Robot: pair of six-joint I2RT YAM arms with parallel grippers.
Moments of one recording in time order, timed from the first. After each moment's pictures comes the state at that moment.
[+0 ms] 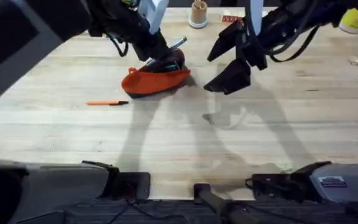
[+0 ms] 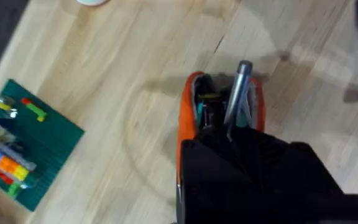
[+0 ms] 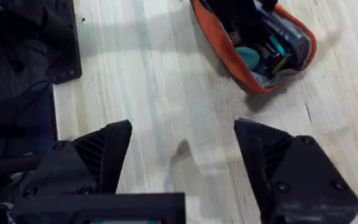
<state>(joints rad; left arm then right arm) -0.21 1.52 1.26 -0.79 0.40 0.79 0.35 1.56 1.42 -1.13 -0.72 -0.81</state>
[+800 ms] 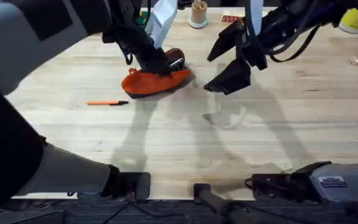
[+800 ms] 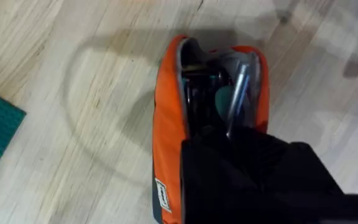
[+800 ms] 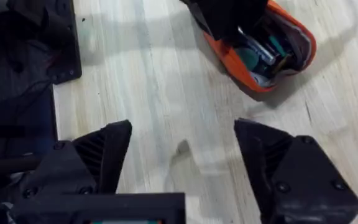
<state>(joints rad) -0.21 1.66 1.26 -0.88 0.37 0.79 0.35 1.56 1.42 -1.13 -0.72 -0.81</state>
